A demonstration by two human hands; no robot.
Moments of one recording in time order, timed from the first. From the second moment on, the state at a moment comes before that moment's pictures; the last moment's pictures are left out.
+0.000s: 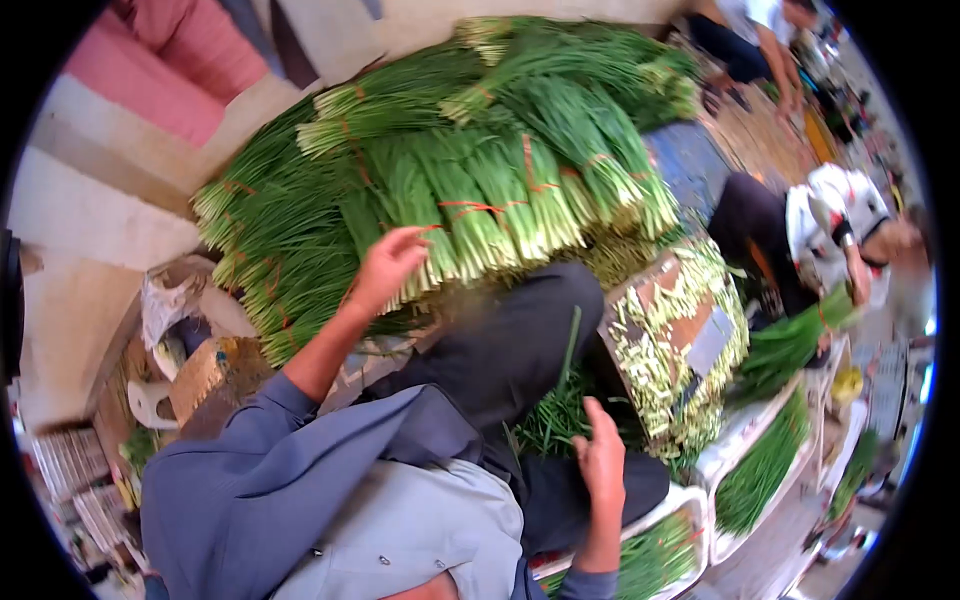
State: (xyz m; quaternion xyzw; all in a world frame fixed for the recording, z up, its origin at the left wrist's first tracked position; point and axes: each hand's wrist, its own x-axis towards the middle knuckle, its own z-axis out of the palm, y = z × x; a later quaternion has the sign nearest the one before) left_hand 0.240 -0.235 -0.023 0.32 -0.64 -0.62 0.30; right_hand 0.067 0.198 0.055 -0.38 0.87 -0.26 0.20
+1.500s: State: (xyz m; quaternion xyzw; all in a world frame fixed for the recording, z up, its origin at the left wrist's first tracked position) left_hand 0.247 -0.387 0.177 0.18 -0.91 -0.22 0.29; right_hand -0.142 0.266 0.010 -0.06 0.99 -0.09 0.08
